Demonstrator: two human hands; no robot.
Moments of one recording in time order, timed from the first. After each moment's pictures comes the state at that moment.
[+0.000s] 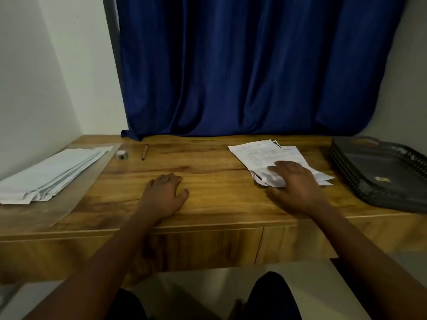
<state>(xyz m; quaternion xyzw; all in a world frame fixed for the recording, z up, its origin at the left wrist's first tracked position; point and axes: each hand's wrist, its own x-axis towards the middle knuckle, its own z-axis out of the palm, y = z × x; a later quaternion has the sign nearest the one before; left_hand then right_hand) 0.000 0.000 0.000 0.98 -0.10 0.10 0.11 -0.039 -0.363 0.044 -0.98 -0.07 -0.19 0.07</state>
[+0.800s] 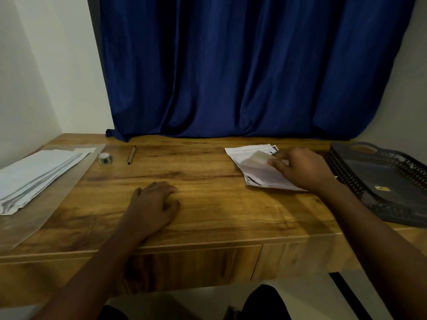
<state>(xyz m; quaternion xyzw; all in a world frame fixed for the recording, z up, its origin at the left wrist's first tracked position) -0.003 0.006 -0.002 0.96 -0.16 0.13 0.21 -0.006 -0.364 0.113 -0.98 -0.05 -0.18 0.07</state>
